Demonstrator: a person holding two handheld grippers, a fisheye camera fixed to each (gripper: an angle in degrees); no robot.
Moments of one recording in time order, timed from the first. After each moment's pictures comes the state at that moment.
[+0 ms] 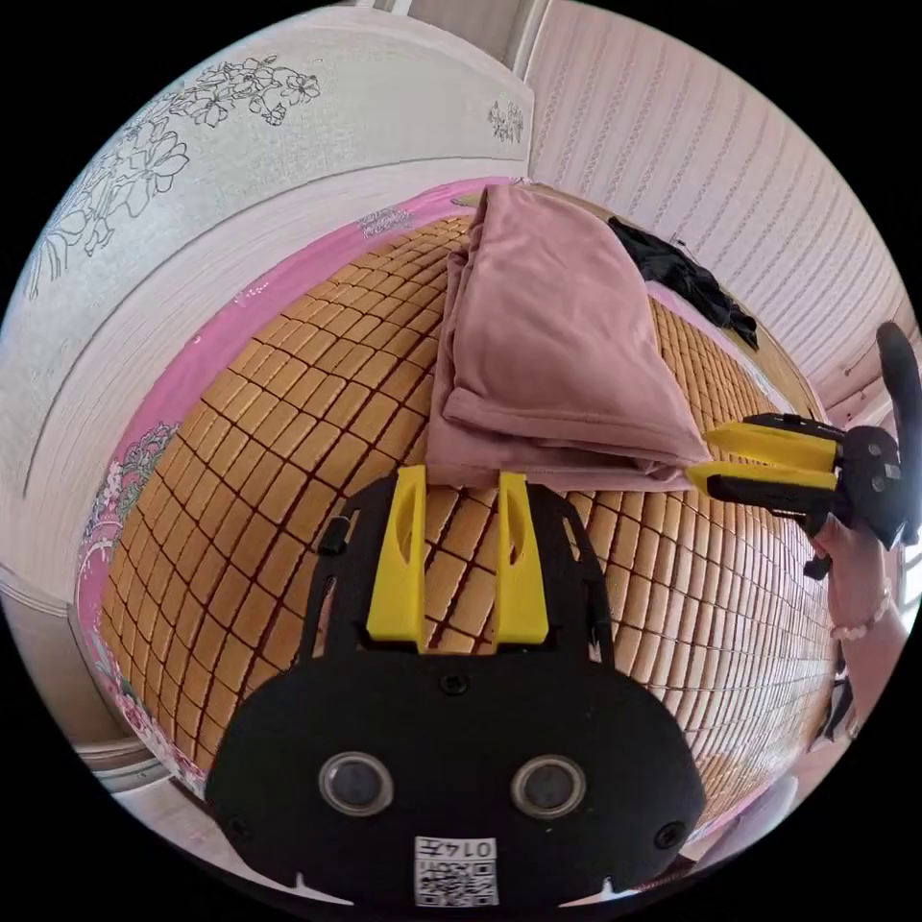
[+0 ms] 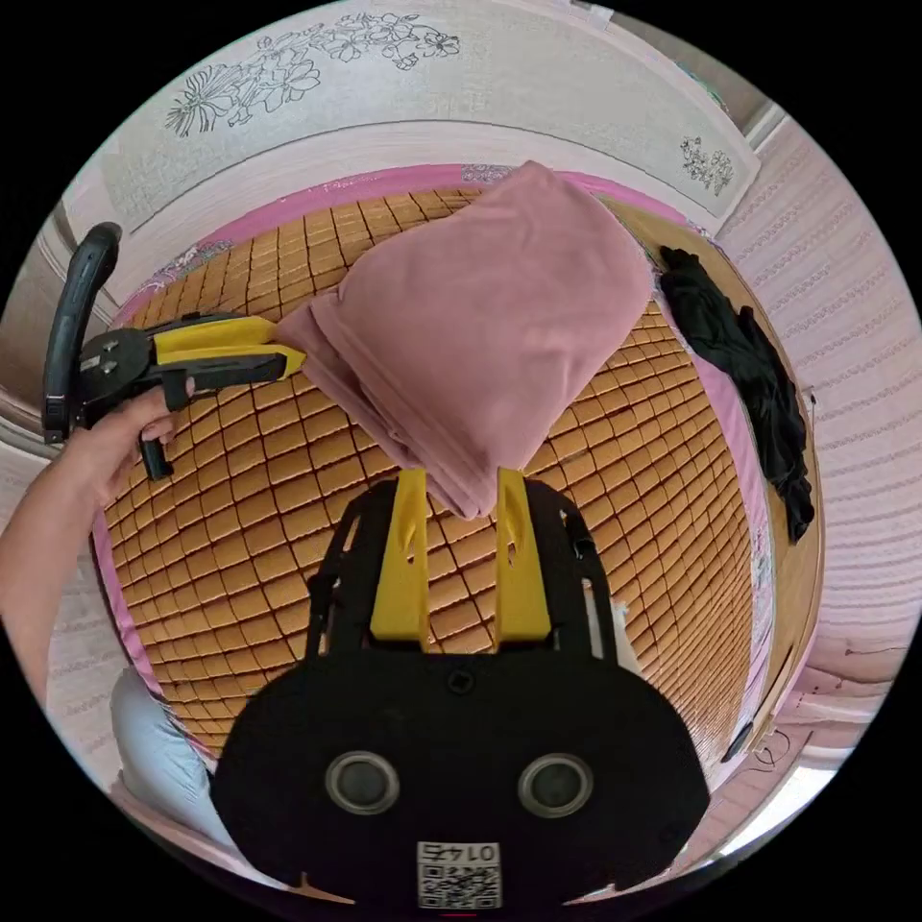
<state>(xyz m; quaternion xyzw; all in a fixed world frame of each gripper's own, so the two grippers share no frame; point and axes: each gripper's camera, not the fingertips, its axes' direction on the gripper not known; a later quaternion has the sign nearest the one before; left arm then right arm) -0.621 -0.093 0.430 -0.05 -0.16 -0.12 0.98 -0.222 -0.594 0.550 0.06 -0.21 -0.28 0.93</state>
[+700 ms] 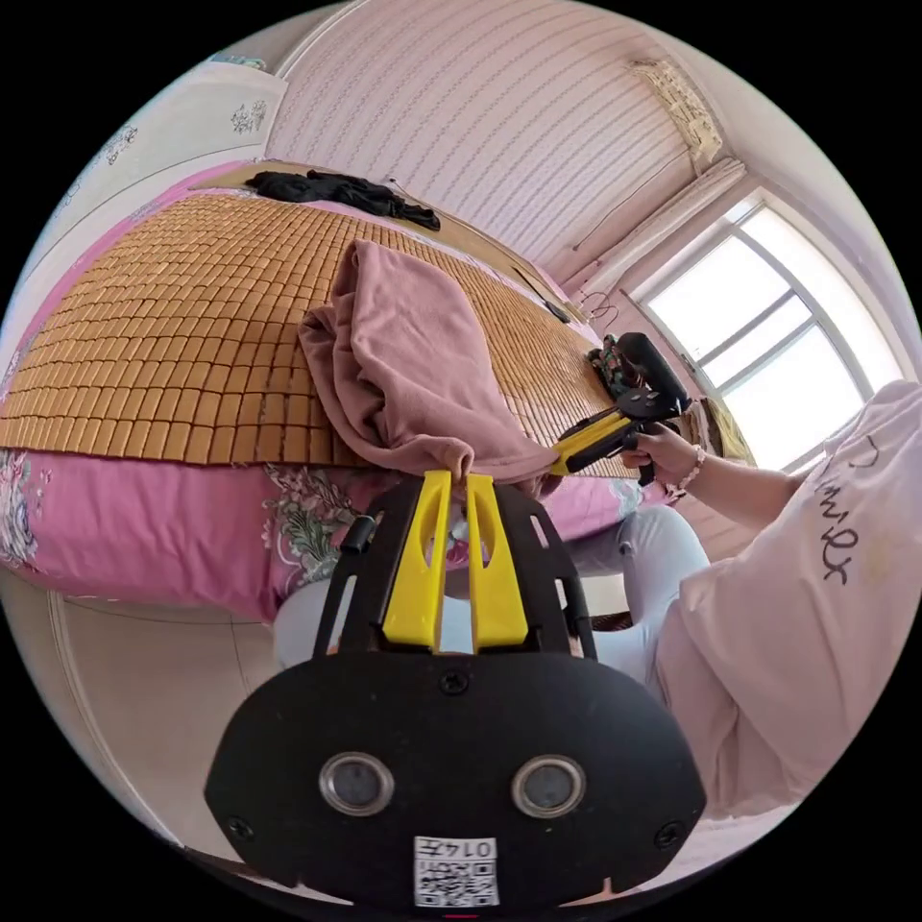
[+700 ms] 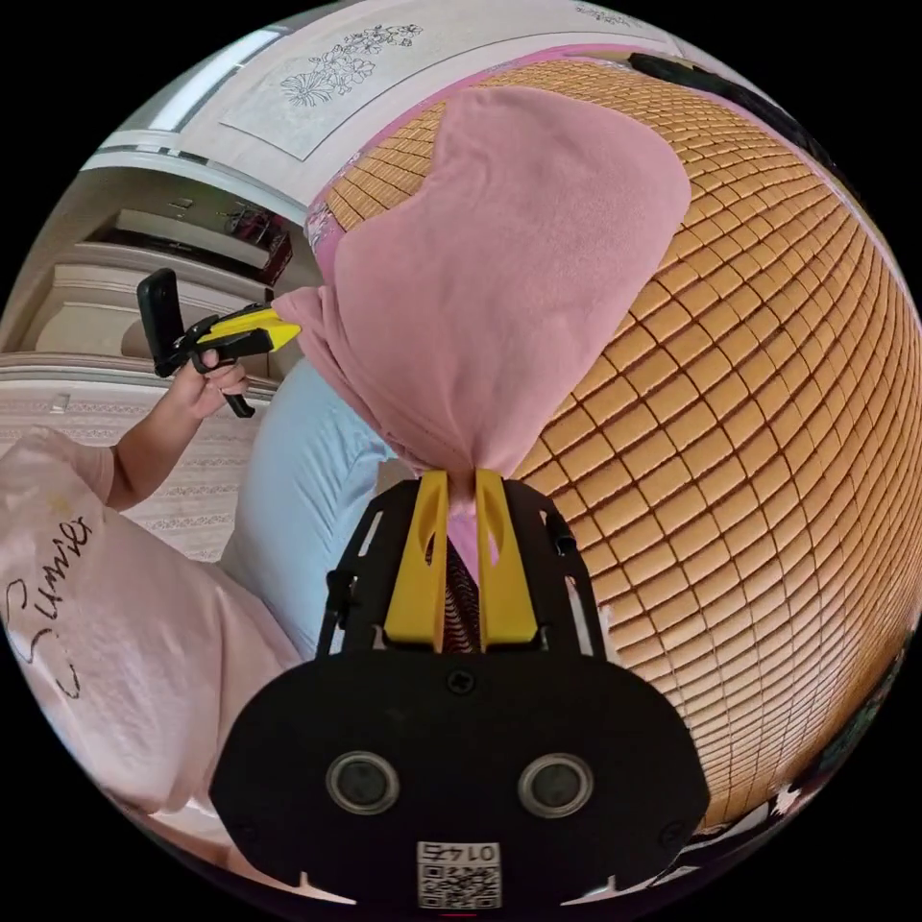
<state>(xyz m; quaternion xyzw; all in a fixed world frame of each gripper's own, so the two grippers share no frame) -0.375 0.203 0.213 -0.09 0.17 0.04 0.98 0.006 -0.120 0.599 -0.09 -0.49 -0.21 0.84</state>
